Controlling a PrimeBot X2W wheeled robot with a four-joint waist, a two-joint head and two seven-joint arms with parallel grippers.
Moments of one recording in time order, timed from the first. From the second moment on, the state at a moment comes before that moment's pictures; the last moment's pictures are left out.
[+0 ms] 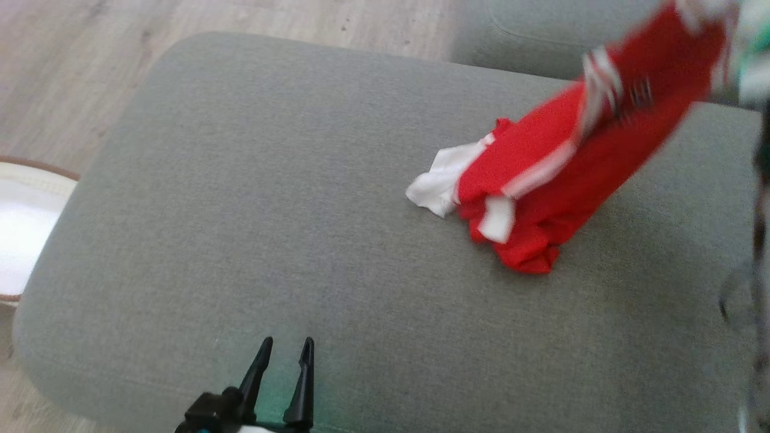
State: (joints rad) left arm 0.06 0.05 -0.32 0.37 -0.36 -0.09 -0.25; right arm -0.83 -0.22 -0.15 0.61 0.28 0.13 -0.26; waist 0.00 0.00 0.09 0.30
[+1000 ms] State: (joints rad) left arm 0.00 0.05 -0.36 0.37 -0.39 -0.08 -0.25; right arm -0.53 -0.25 0.40 0.83 0.11 0.13 -0.25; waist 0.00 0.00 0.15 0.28
